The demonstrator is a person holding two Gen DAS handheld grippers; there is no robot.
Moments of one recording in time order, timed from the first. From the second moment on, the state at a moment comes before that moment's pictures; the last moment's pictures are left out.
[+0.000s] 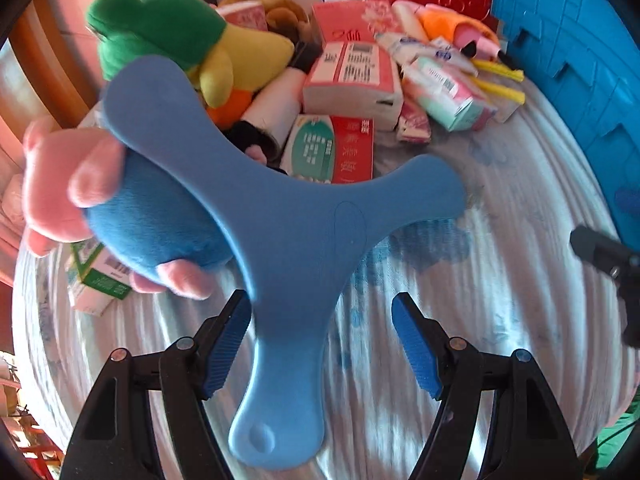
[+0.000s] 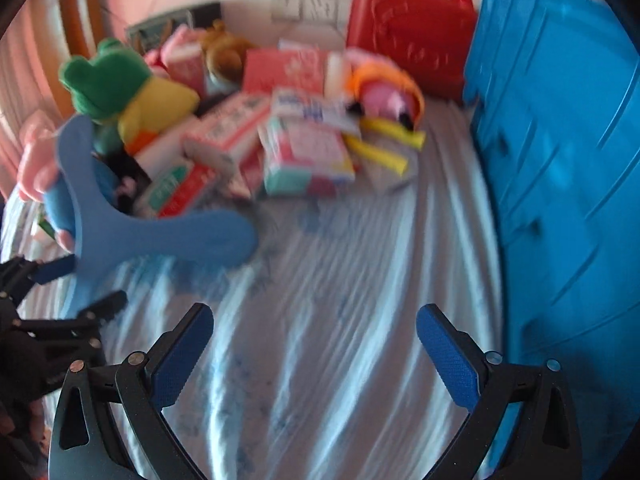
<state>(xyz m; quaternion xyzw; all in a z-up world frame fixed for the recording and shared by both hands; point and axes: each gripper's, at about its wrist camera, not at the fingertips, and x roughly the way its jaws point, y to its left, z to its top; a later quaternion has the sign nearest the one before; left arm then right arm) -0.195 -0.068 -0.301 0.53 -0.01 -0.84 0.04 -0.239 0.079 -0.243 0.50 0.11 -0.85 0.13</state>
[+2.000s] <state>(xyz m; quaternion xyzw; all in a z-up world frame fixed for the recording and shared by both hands) -0.278 -0.055 -0.285 0.49 0.01 -0.87 0.00 -0.330 0.099 -0.250 0.49 0.01 -0.86 0.15</state>
